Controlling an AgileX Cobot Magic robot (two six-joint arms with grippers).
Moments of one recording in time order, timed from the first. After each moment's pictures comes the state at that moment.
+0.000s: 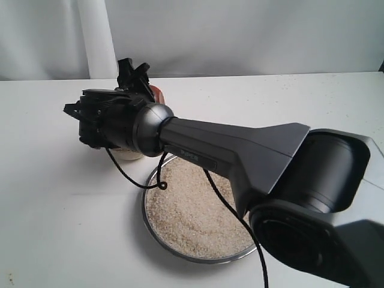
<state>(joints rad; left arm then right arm) 0.03 -0.01 0.00 0.20 0.34 -0.33 0.94 2.49 -2.15 -1.05 1.00 -0.37</state>
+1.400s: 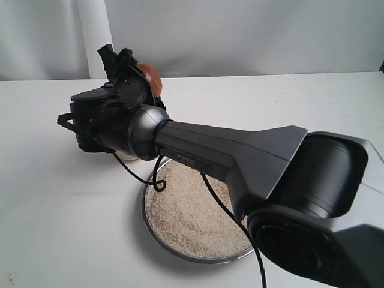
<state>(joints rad) 0.03 -0.01 0.00 0.20 0.34 -0.33 0.95 2.49 -2.15 -1.29 1.01 -0.50</state>
